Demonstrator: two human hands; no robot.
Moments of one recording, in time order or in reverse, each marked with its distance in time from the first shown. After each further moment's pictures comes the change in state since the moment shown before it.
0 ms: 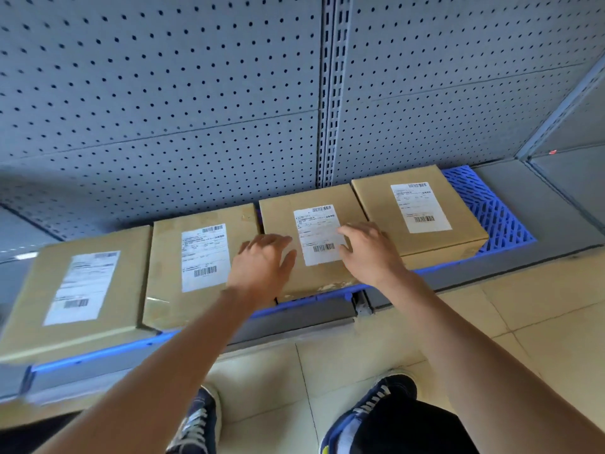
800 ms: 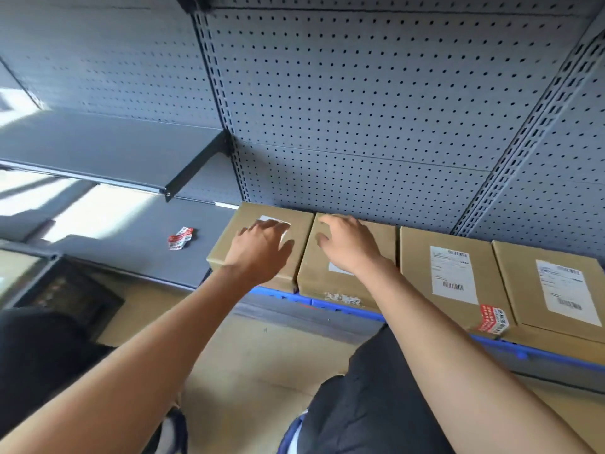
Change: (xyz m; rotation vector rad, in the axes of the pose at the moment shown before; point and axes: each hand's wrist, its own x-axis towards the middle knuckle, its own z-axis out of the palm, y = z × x) left_hand -0.181 -0.159 -0.166 0.111 0.166 -0.402; right_hand -0.028 -0.315 -0.010 0.067 -0.116 -0.445
